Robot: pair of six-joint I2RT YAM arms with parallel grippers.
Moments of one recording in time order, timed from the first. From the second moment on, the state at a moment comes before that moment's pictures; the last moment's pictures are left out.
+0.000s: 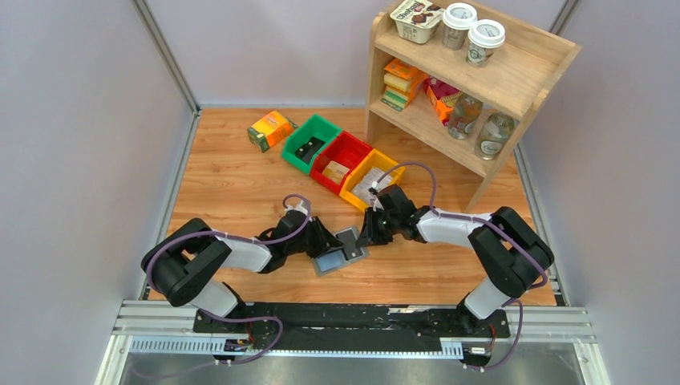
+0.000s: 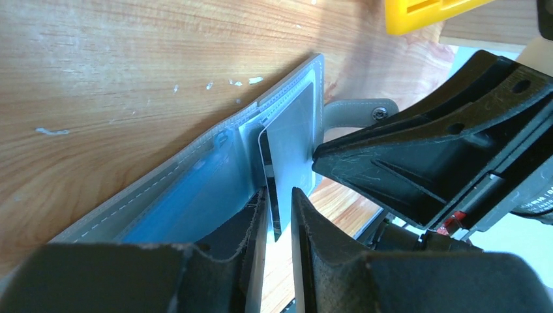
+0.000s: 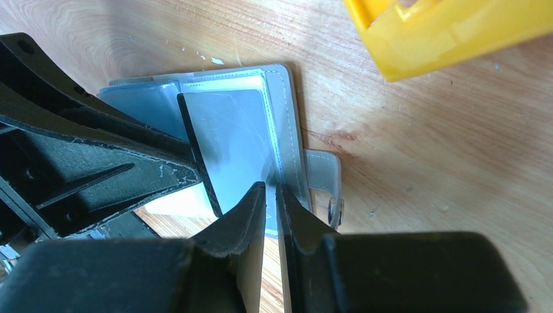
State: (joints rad) left arm -0.74 1.50 0.35 0.53 0.18 -1.21; right arm 0.69 1.60 0.72 -0.02 -0.34 0.67
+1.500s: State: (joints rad) left arm -0.75 1.36 0.31 0.55 0.18 -1.15; right arm 0.67 1.62 0.72 0.00 -0.38 0.69
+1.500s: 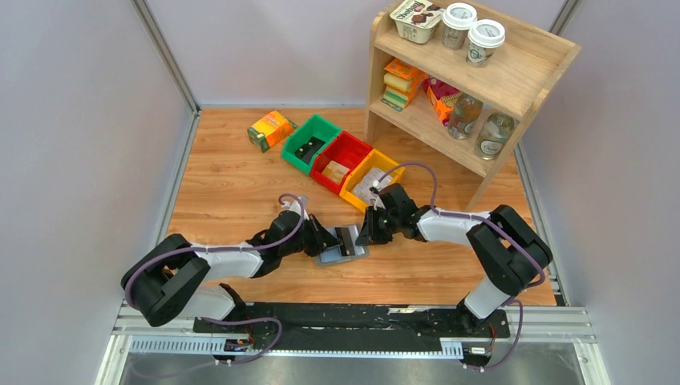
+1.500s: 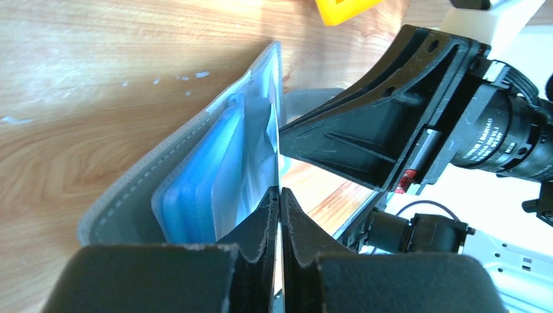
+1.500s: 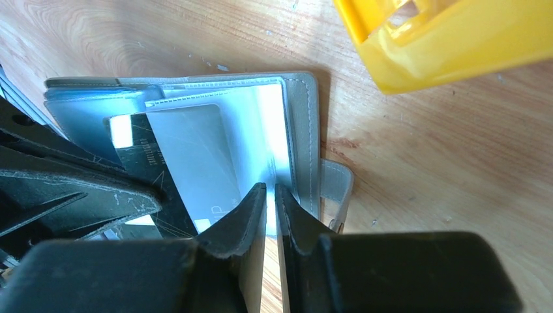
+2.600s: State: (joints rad) left arm -0.74 0.79 0.64 -0.33 0.11 -0.51; right arm 0.70 1.31 0.77 -0.09 -0.42 0.51
